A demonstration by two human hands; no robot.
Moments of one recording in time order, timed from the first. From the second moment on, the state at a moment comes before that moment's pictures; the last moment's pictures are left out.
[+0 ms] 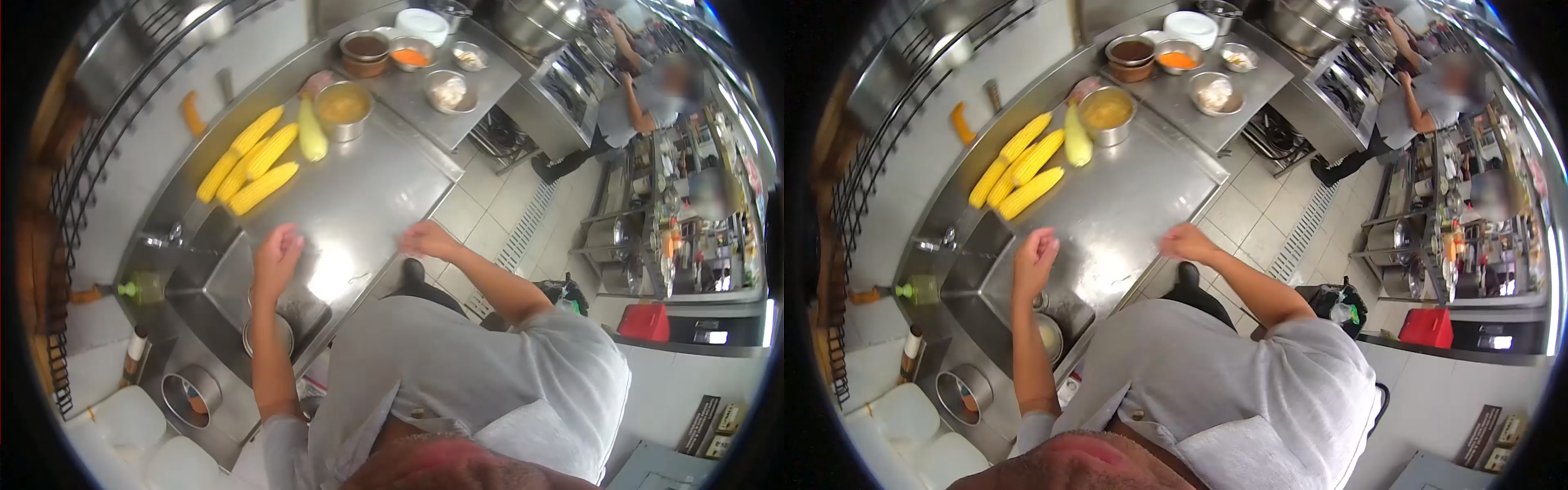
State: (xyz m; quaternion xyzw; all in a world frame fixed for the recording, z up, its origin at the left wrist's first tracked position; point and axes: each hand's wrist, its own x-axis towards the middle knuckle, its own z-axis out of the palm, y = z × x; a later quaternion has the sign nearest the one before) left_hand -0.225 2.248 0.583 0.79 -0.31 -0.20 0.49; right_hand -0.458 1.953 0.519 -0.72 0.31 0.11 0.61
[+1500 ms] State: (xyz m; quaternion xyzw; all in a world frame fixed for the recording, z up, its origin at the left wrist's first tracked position) left_hand -0.225 1.609 0.564 0.91 -0.27 -0.10 0.30; right_hand -0.025 1.166 0.636 -0.95 0.13 -0.18 0.20
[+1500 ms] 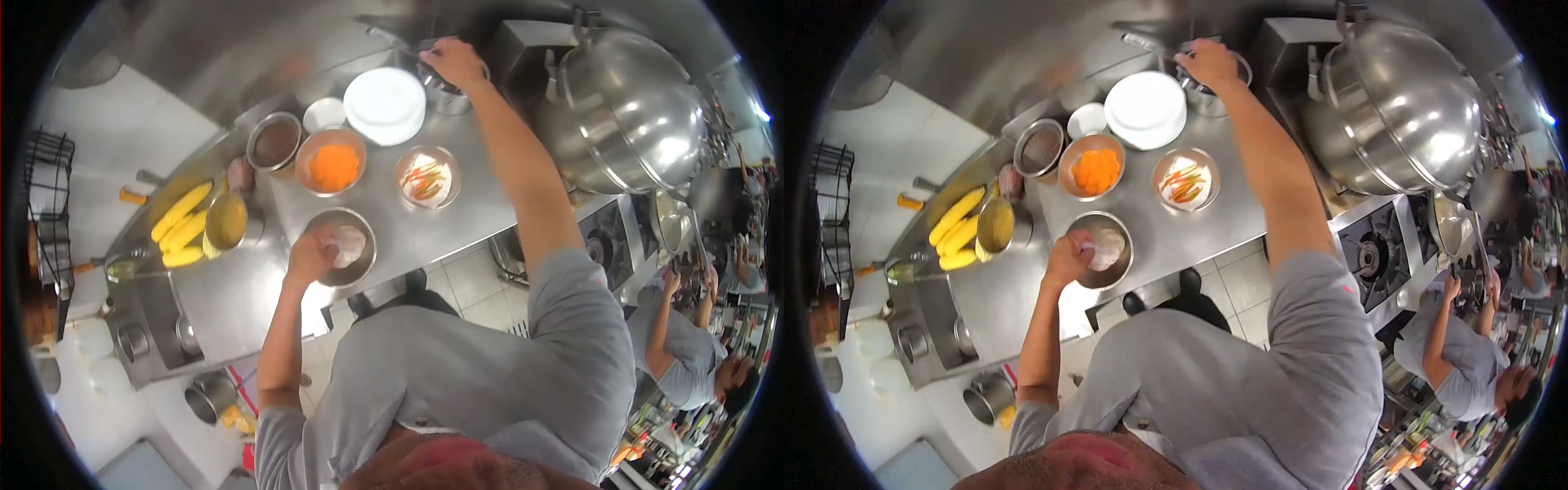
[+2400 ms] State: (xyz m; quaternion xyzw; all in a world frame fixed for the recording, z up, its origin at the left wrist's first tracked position) left_hand -0.425 1.402 0.644 0.53 -0.72 -0.33 0.30; right_hand -0.672 1.346 0.517 -0.80 0.46 -0.26 0.29
